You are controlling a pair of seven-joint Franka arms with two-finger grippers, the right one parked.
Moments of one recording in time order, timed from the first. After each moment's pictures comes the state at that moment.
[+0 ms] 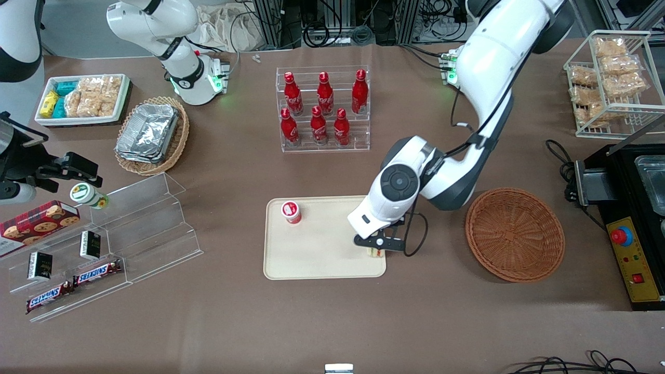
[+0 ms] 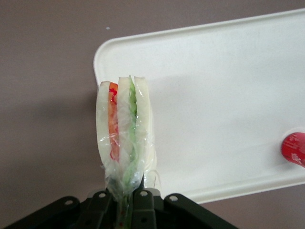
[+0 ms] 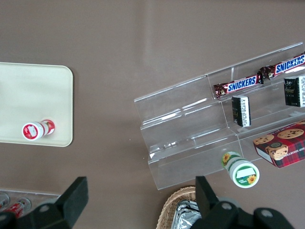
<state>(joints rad) -0.37 0.74 -0.31 -1.38 0.14 2.08 -0.52</state>
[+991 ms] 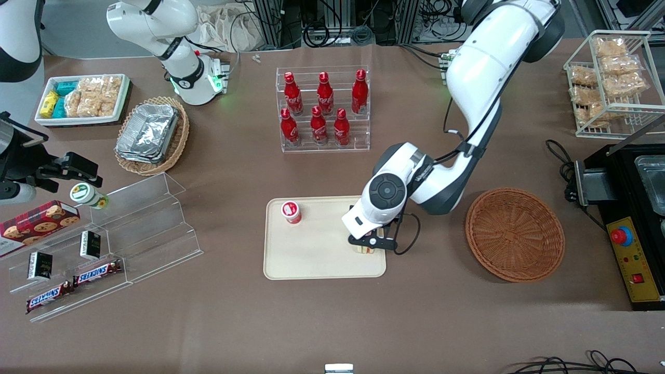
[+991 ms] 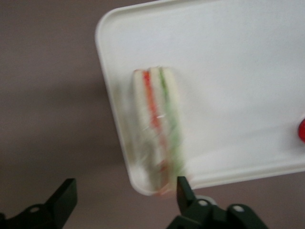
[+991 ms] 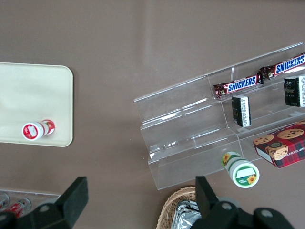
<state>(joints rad) -0.37 0.72 -0.31 -1.32 0.14 1.89 -0.52</state>
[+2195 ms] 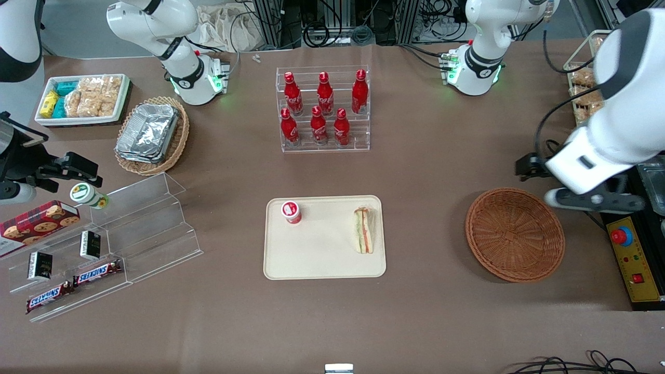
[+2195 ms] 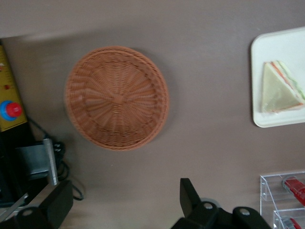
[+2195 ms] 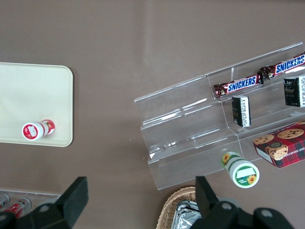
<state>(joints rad) 0.08 0.23 -0.28 -1.32 0.11 1.46 -0.07</state>
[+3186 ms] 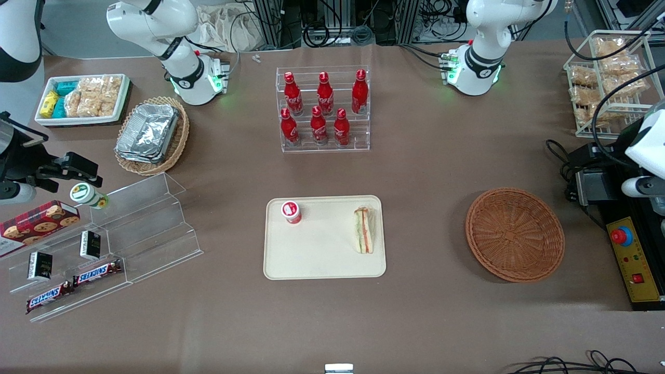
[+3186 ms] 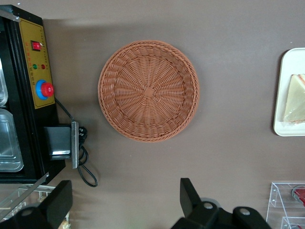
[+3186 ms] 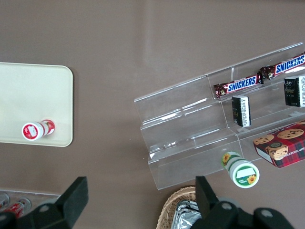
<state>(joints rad) 0.18 0.18 -0.26 -1.33 0.11 1.43 -0.04</state>
